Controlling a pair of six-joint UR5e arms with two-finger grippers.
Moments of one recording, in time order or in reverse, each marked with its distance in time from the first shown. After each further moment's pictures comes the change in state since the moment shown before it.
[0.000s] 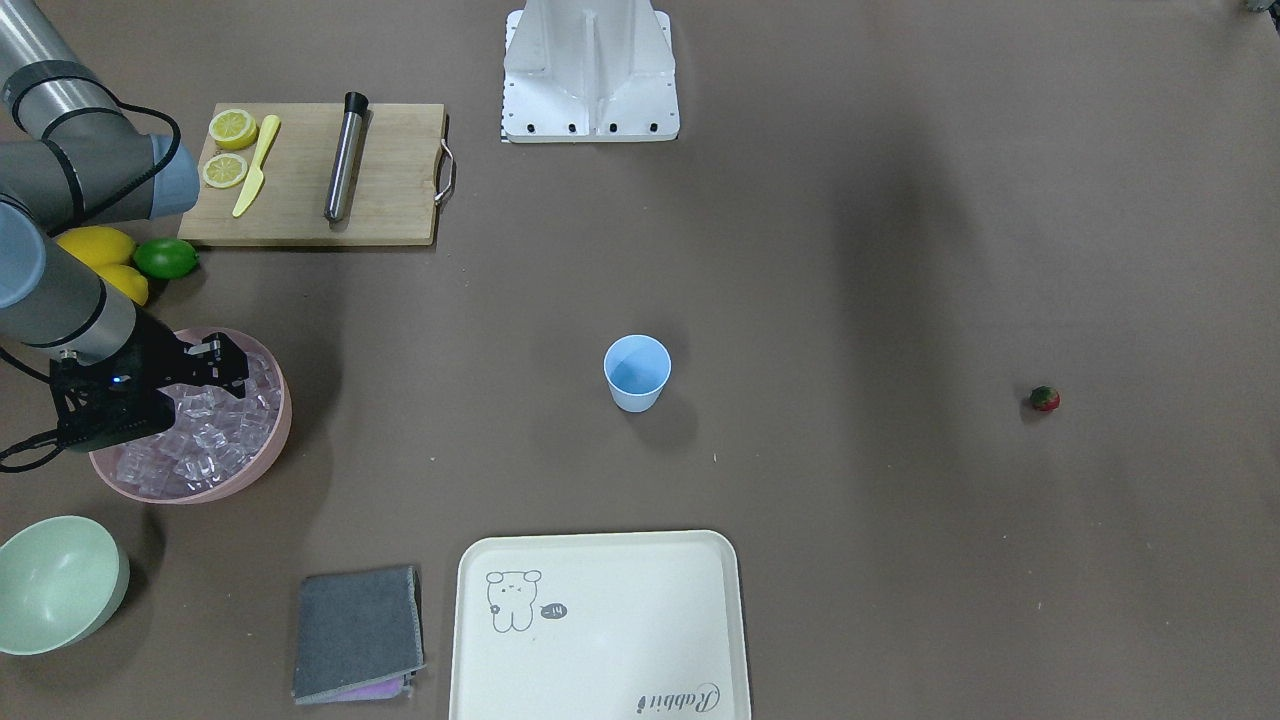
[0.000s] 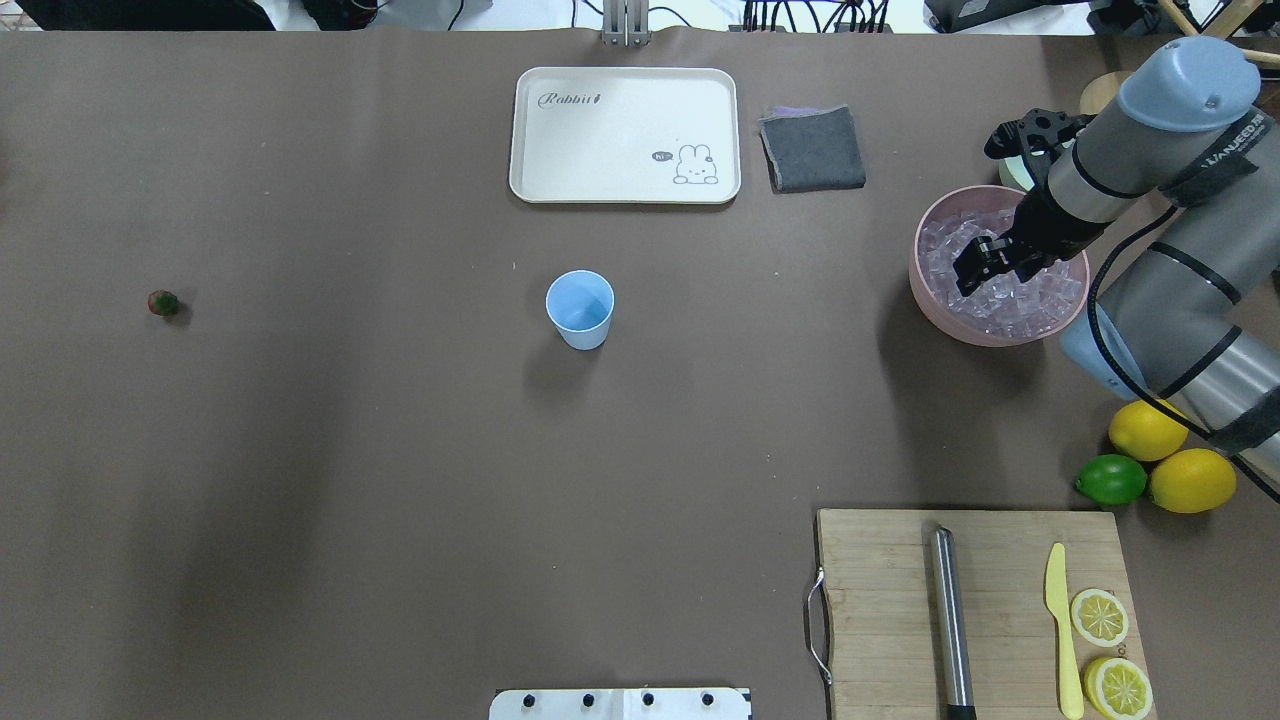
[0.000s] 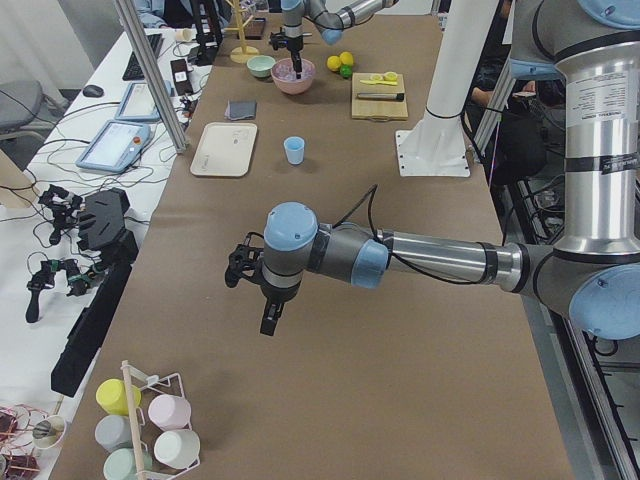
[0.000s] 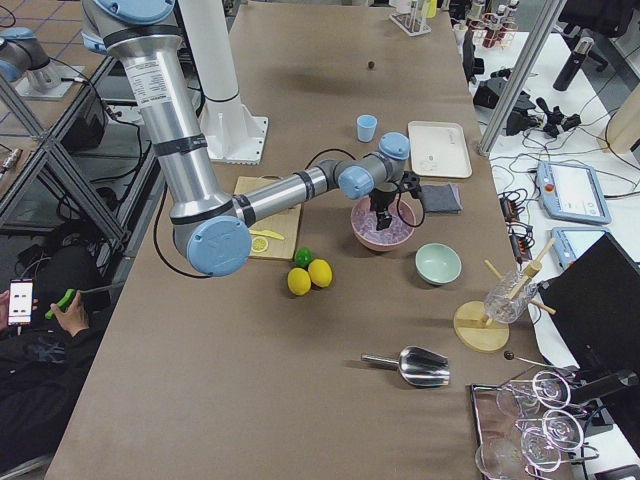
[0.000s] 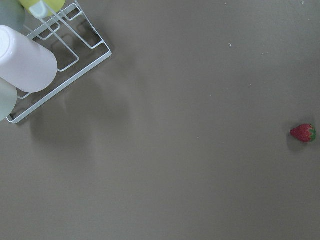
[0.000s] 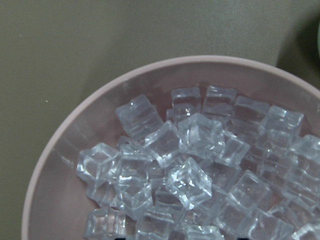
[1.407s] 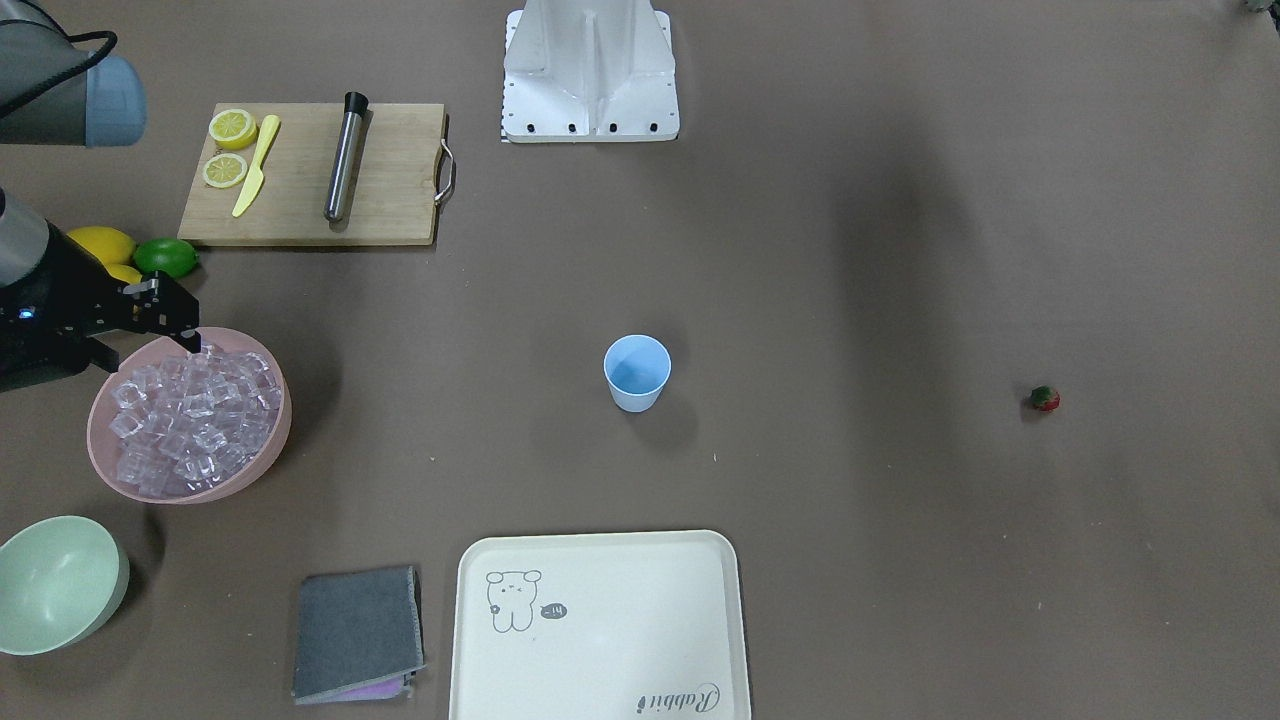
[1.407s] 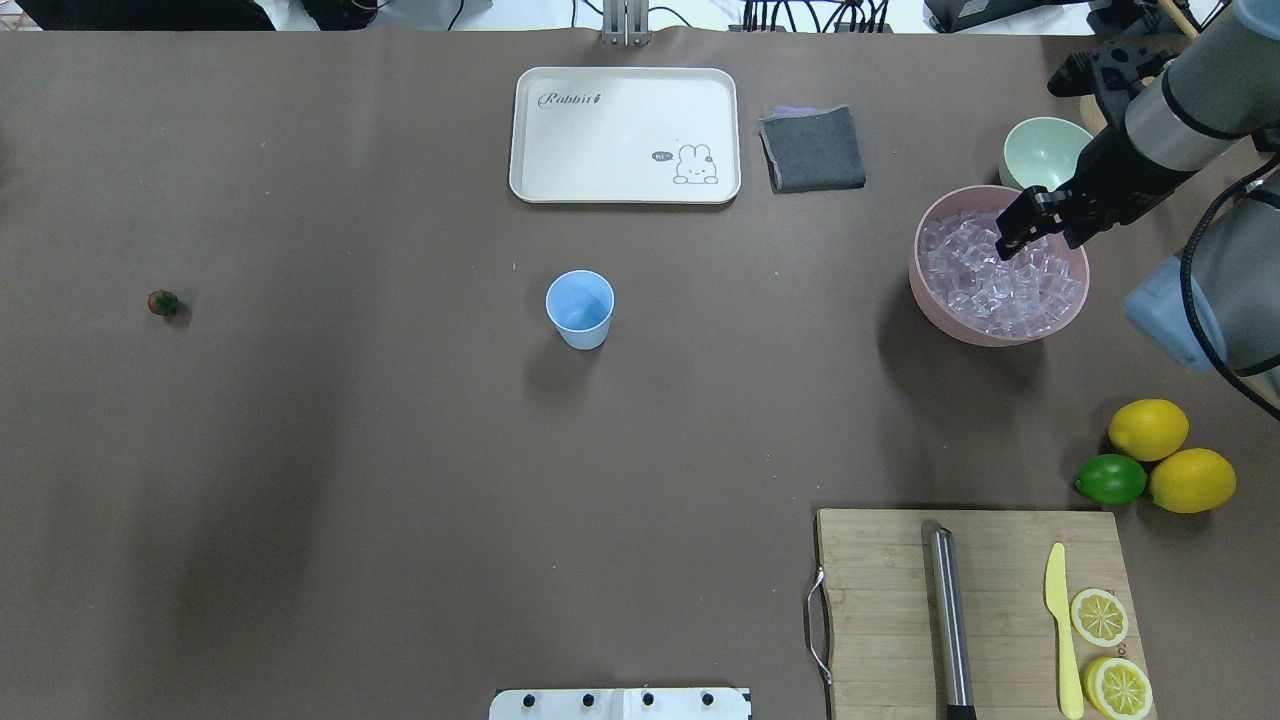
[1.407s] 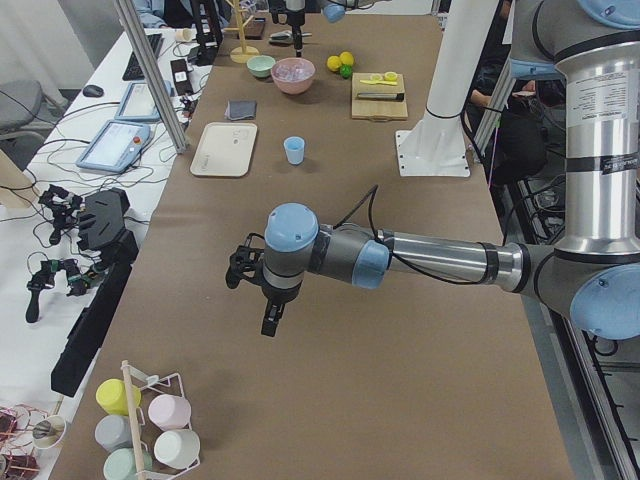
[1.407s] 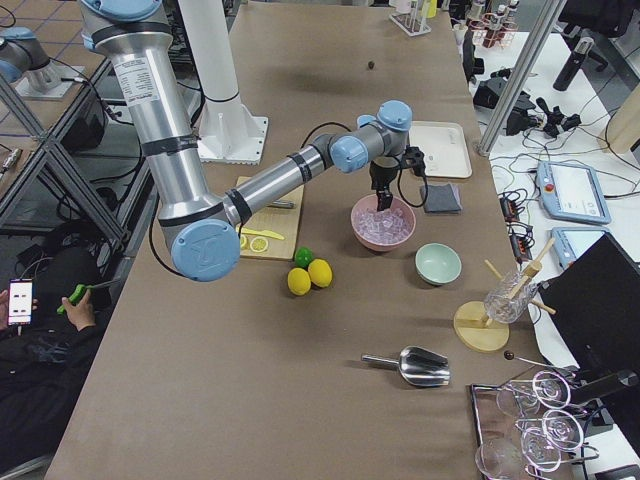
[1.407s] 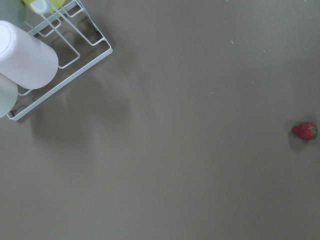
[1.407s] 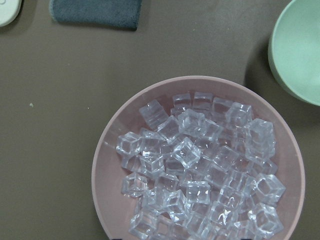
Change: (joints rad) left arm 0.000 0.002 0.000 0.003 0.001 0.000; right arm 0.084 -0.019 0.186 -0.172 0.053 -0.016
